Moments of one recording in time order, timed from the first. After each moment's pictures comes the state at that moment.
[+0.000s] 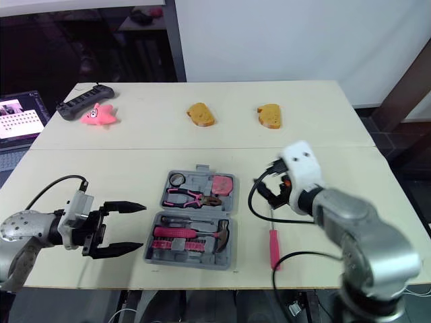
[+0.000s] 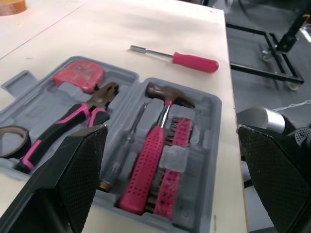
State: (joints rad) left arm 0.05 0.80 0.17 -0.18 -0.56 0.12 -1.40; right arm -0.41 -0.92 0.00 -0.90 0.46 1.36 0.71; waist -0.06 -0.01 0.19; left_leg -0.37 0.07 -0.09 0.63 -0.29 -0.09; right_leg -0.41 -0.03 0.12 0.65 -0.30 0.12
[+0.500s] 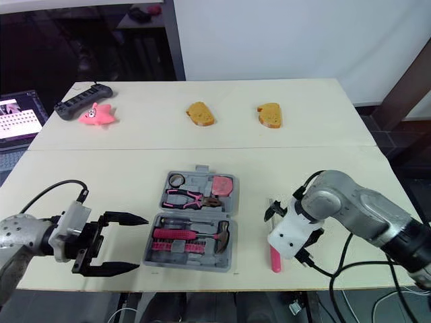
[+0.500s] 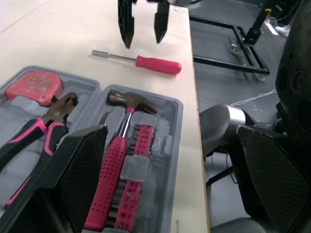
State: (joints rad) left arm 0.15 0.86 0.20 -0.34 -0.62 0.18 -1.42; right arm -0.58 -1.14 0.63 -0.19 -0.36 -0.44 1.36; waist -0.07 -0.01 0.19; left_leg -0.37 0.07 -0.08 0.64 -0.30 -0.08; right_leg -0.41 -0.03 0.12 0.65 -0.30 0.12
